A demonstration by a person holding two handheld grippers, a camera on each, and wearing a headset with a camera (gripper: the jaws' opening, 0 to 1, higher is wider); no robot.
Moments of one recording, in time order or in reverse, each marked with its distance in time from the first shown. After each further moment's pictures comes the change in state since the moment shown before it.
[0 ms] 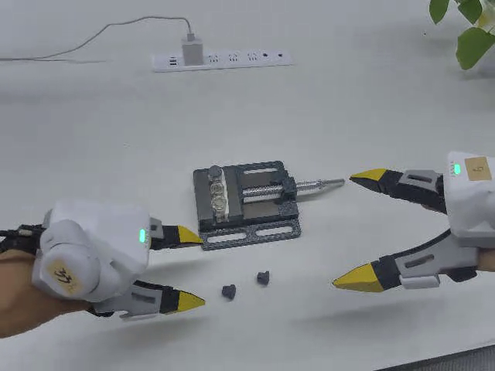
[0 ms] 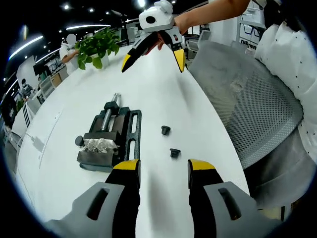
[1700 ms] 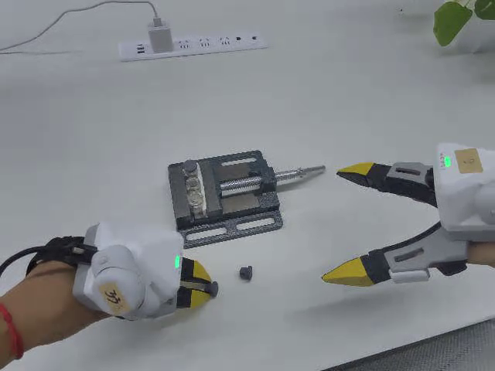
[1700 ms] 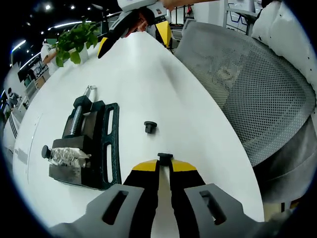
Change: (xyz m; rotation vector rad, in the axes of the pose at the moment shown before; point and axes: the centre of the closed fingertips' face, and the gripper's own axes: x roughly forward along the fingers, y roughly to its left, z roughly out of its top) left arm 0.048 -0.021 -0.014 0.061 0.074 -0.111; right arm -0.007 0.001 -0.008 0.034 -0.001 -0.013
